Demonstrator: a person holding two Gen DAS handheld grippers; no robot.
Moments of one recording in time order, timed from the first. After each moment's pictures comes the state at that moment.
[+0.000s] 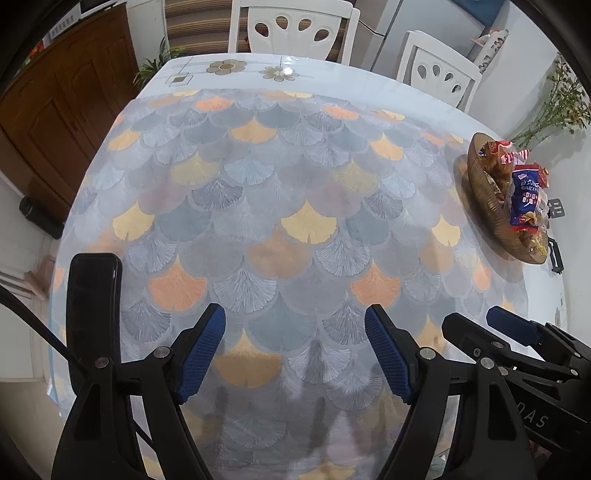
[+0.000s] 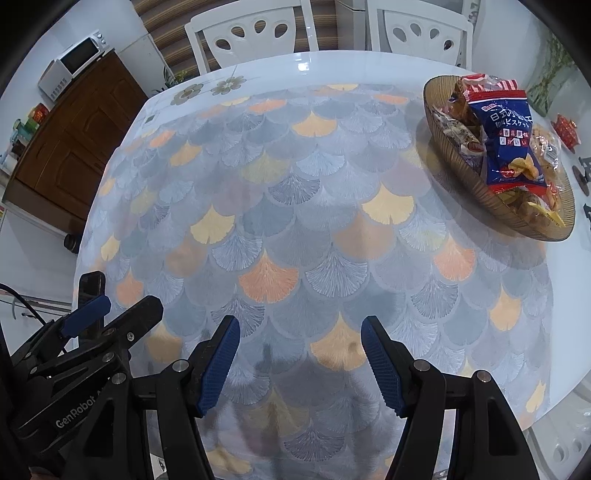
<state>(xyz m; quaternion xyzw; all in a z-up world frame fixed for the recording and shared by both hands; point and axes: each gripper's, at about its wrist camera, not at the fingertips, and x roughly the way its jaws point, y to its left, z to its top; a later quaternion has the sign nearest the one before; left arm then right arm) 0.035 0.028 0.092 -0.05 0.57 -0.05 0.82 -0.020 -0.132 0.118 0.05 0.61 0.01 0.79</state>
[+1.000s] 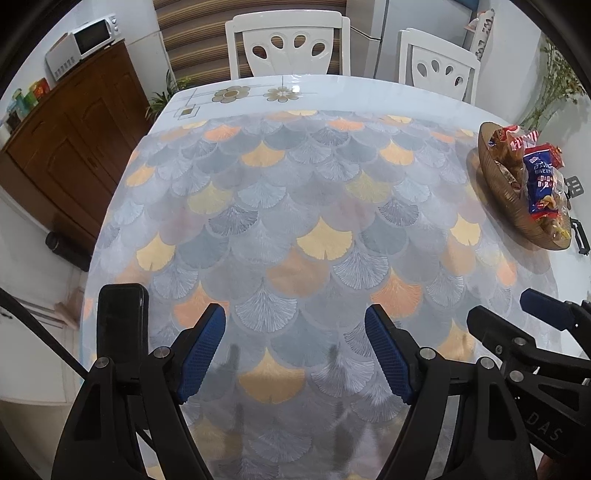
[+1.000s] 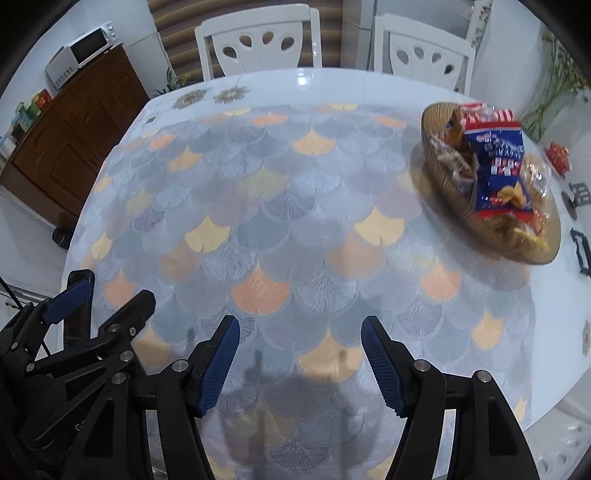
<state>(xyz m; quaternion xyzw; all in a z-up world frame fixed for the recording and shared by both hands) 0.032 0.013 0.099 0.02 0.54 -0.02 0.84 -0.020 -0.125 0.128 0.01 0.58 0.00 0.81</state>
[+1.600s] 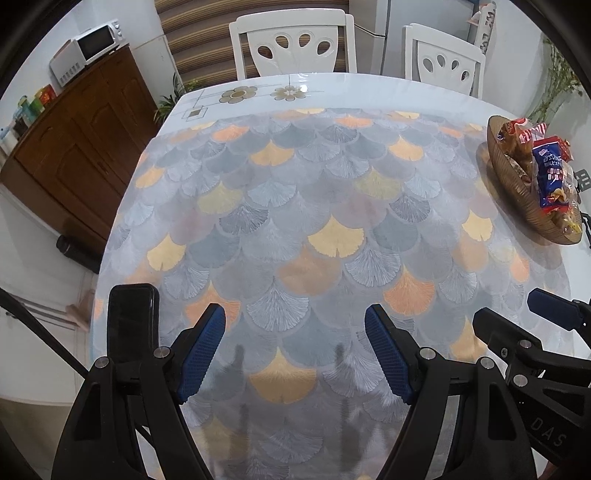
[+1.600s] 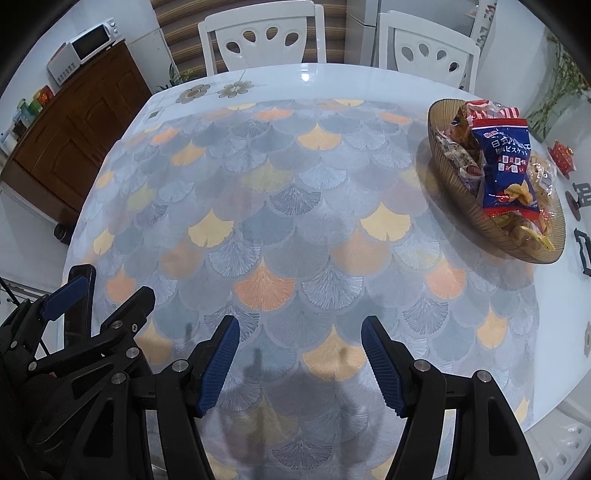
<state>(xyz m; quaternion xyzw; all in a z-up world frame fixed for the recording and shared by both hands) 0.031 0.012 0.097 0.04 0.54 -0.01 0.84 -0.018 -0.126 0.121 0.01 0.59 0.01 0.81</state>
